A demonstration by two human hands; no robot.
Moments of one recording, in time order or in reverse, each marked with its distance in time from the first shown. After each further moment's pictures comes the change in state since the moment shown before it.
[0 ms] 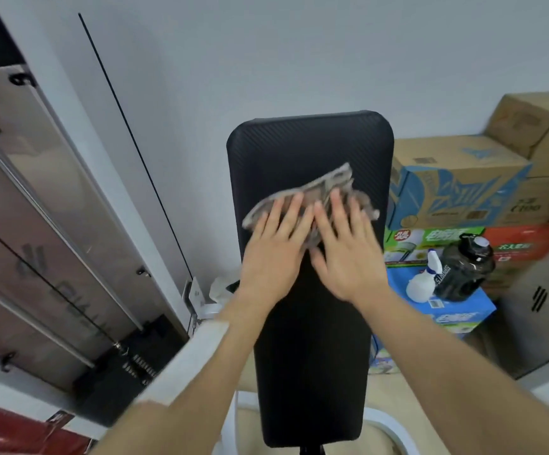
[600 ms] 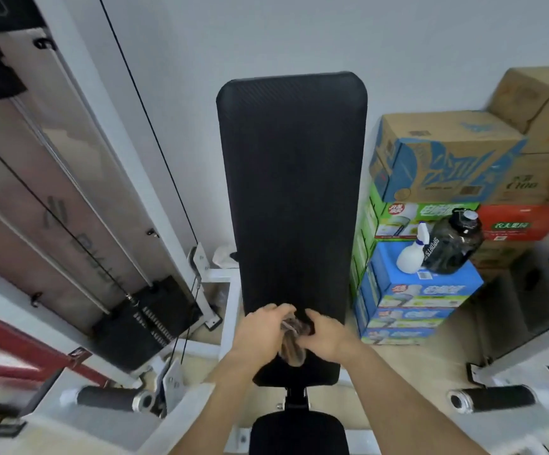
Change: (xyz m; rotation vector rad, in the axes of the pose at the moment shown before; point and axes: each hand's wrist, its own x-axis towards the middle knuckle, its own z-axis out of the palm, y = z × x) left_hand -0.186 0.089 0.025 -0.307 -0.602 -0.268; right_hand -0.192 -0.025 0.025 0.642 -1.026 0.366
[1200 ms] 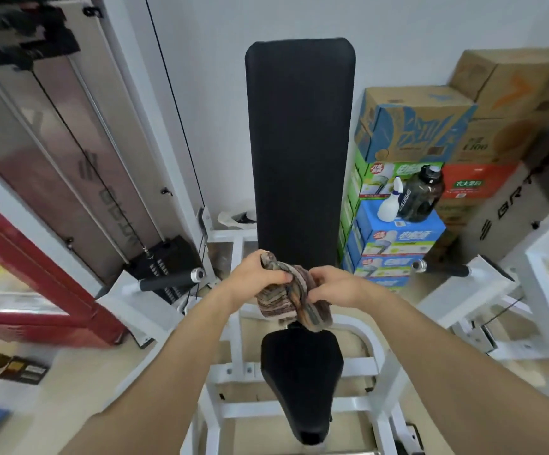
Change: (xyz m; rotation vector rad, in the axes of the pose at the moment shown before) left_hand -0.202 0.003 -0.052 -1.013 -0.182 -0.227; right_hand -0.196 -0.039 0.065 0.230 -0.081 -0.100
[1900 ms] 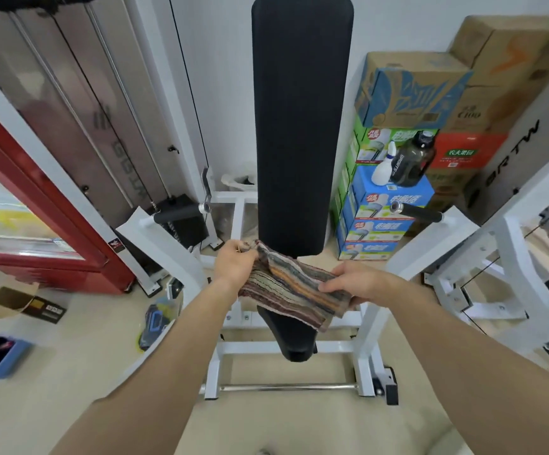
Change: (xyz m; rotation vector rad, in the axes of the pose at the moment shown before) left_hand -0.112 -0.072 0.060 -0.114 0.516 -0.129; right_hand -0.133 0.059 0.062 0.103 -0.015 0.245
